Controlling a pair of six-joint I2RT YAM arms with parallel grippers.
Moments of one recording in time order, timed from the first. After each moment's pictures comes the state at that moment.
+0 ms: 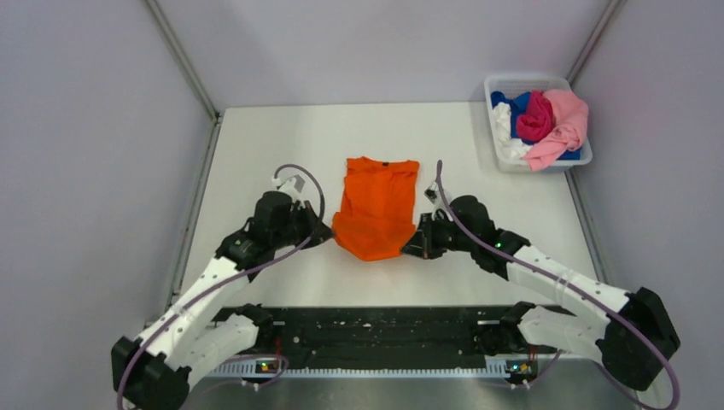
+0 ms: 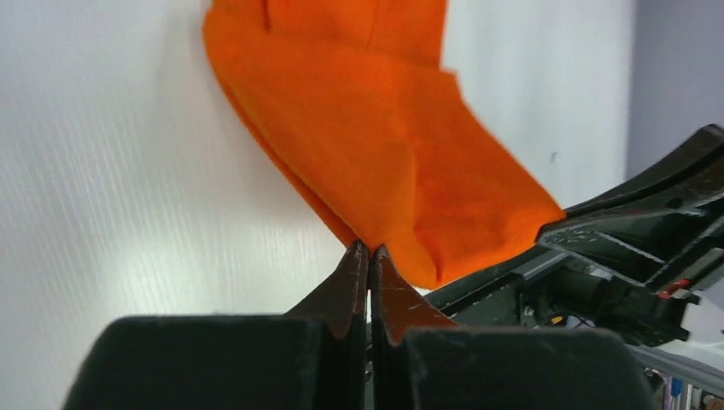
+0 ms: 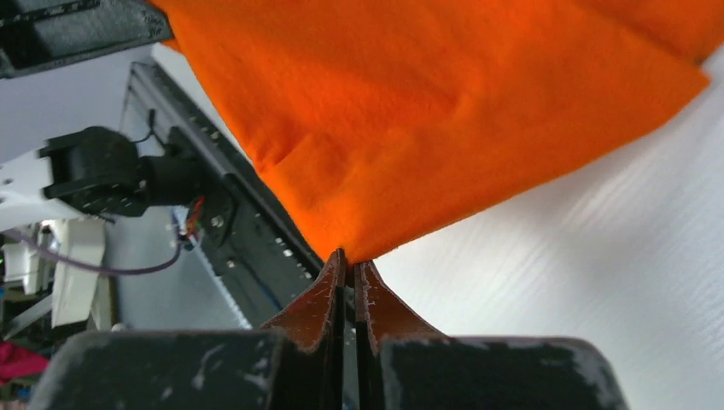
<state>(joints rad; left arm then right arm) -0.48 0.95 0.70 -0.44 0.20 -0.71 0.69 1.08 0.60 -0.12 -0.36 0.60</state>
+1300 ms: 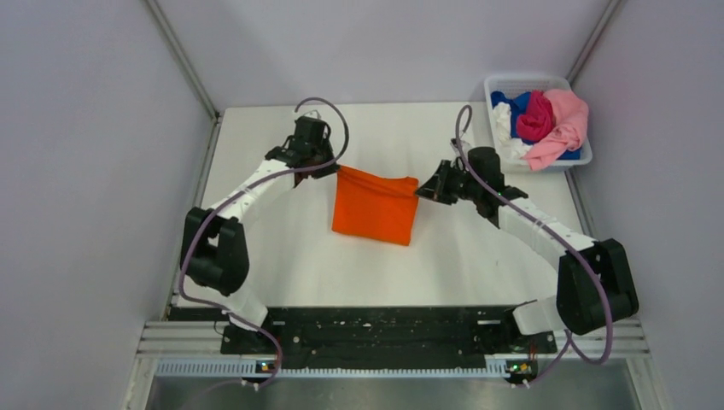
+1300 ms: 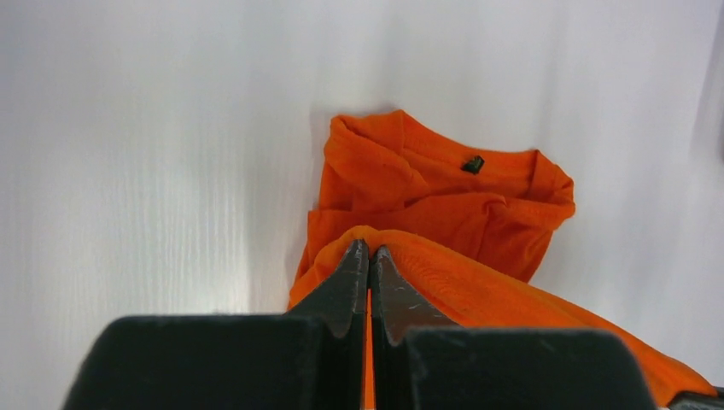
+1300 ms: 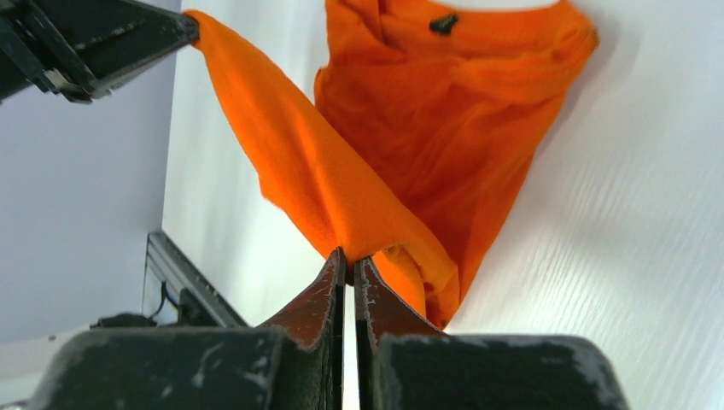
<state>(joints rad) -0.38 1.64 1.32 -0.42 -0.06 -0.61 0.33 1.36 0.83 -0.02 -0.49 0.61</state>
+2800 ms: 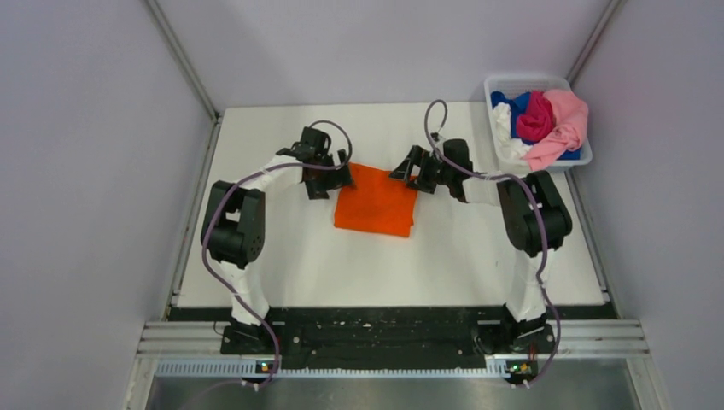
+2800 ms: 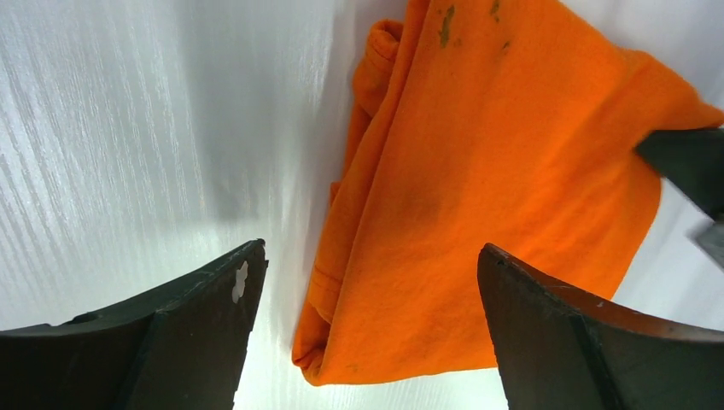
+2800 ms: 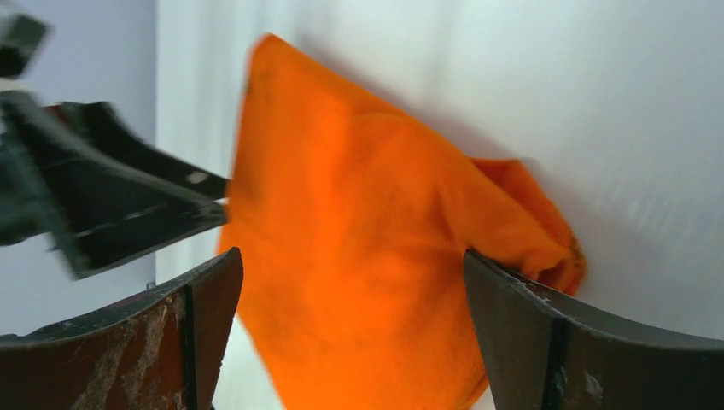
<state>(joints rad) -0.31 1.91 1.36 -0.46 0.19 -0.57 0.31 1.91 1.09 0.33 -0.56 0.69</state>
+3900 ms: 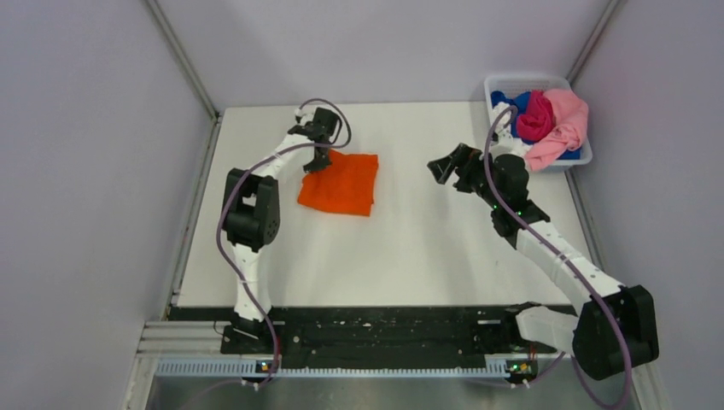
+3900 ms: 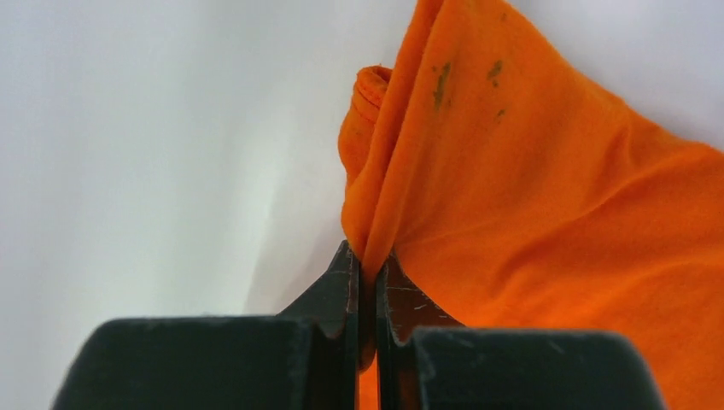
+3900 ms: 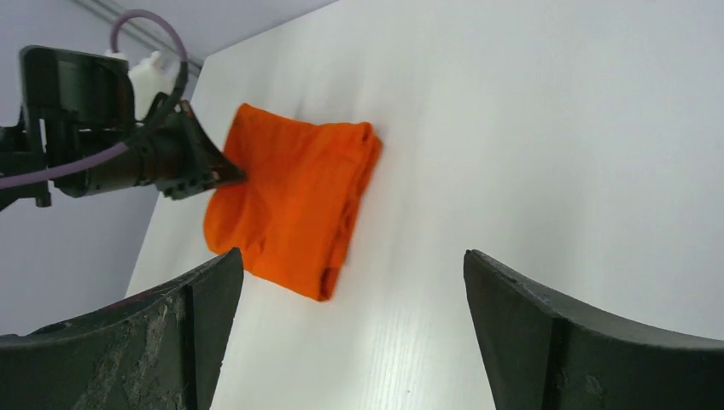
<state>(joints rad) -0.34 2.09 1.68 -0.69 -0.38 -0.55 0.30 1.16 0.75 0.19 -0.17 0.59</state>
